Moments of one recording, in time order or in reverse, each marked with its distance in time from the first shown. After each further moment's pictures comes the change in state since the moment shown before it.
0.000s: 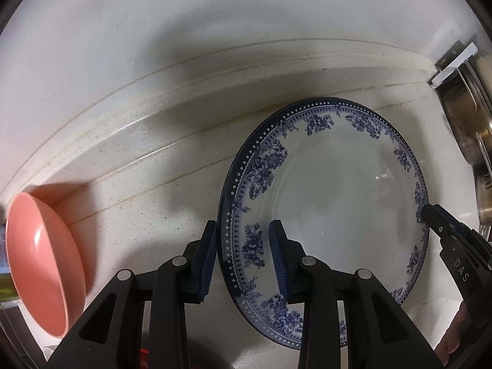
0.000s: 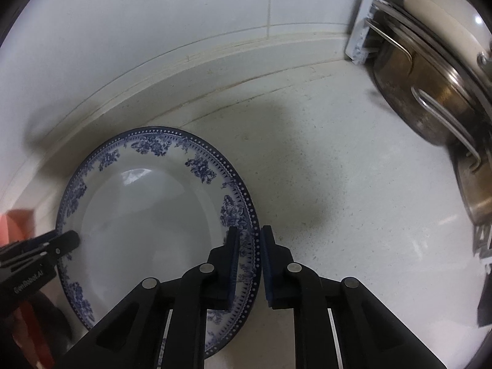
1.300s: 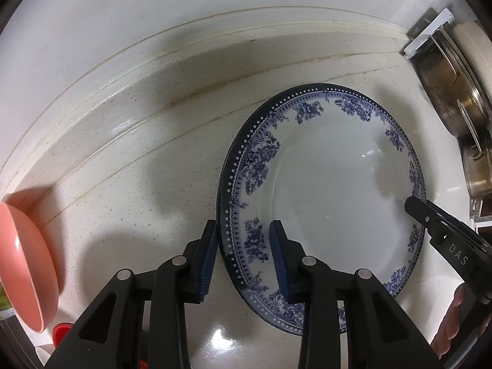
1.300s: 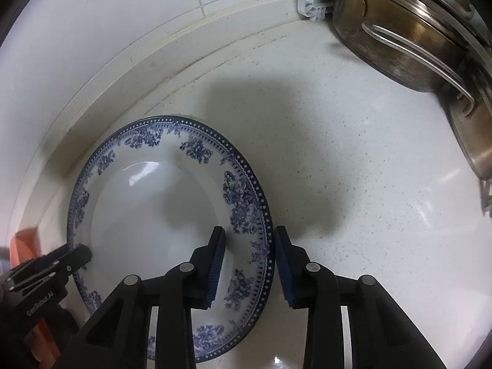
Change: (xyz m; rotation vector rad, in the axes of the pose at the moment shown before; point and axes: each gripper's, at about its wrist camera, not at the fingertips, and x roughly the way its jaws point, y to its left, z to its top) left arm 0.016 -0.049 0.006 0.083 0.067 -0.078; right arm 0.007 -0.051 -0.001 0.160 0.097 0.033
